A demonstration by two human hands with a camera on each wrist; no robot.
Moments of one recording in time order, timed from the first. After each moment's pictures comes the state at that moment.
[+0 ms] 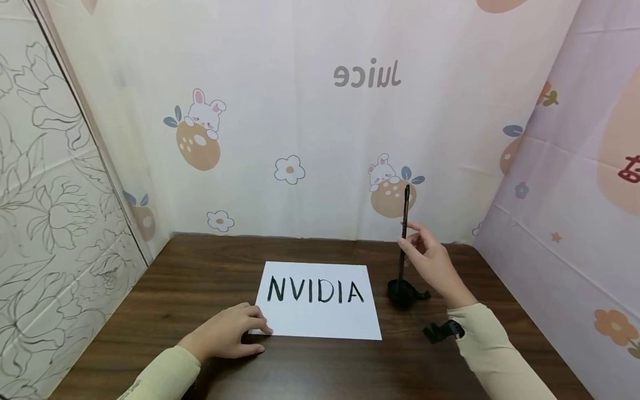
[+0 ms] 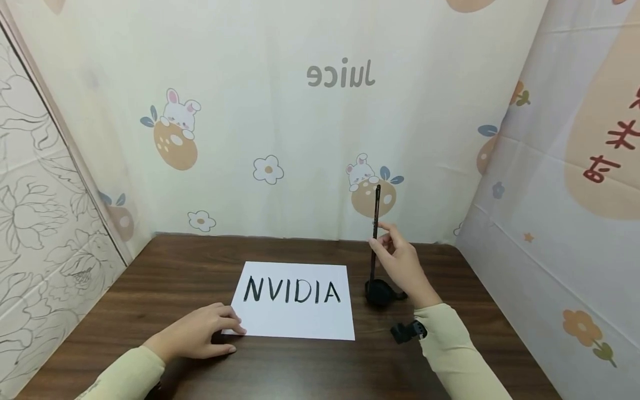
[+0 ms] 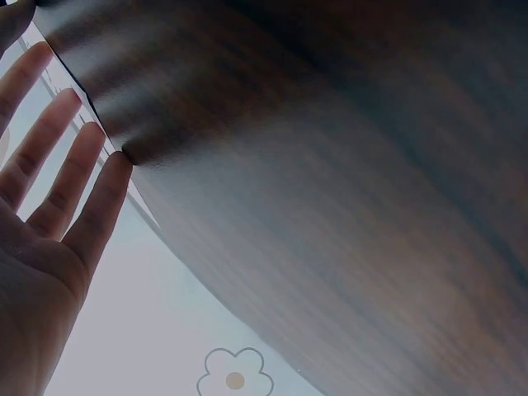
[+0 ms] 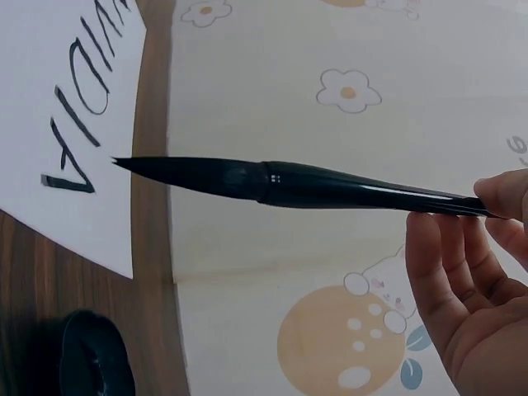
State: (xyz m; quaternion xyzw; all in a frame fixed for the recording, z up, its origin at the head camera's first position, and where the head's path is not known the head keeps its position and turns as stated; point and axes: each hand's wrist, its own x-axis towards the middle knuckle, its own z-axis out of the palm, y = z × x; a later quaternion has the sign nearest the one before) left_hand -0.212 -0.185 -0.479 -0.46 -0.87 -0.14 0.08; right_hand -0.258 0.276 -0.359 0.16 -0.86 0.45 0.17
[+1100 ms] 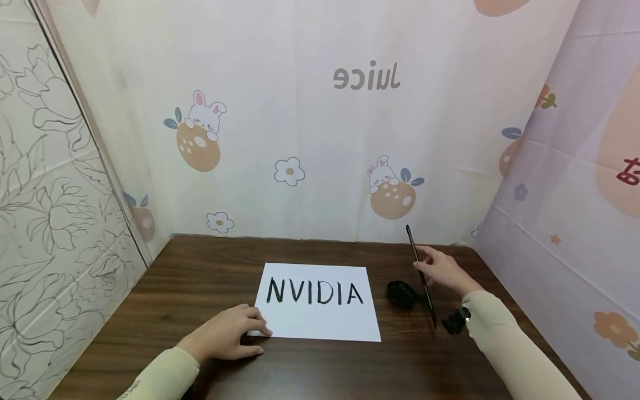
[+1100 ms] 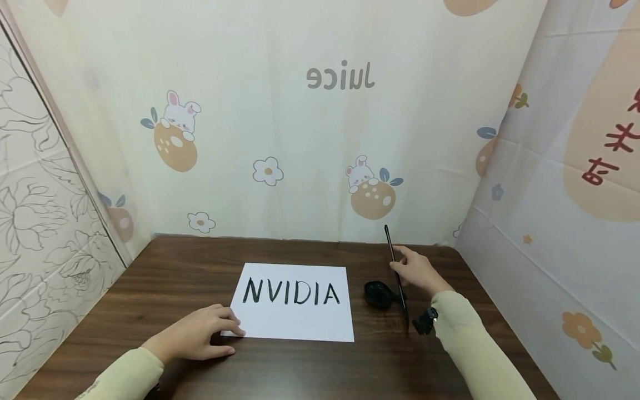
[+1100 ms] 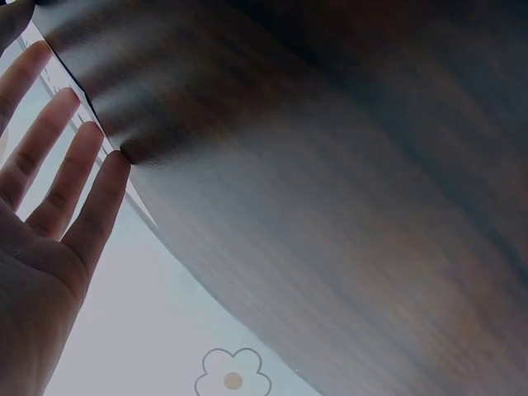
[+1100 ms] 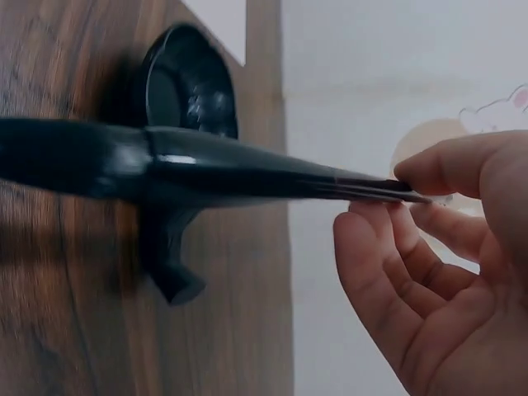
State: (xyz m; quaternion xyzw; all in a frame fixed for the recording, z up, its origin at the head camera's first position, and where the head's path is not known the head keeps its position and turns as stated) left_hand -0.212 -0.185 -0.479 -0.47 -0.87 -0.15 0.09; right_hand -0.300 0.345 -0.401 0.08 -0.94 0.32 -0.05
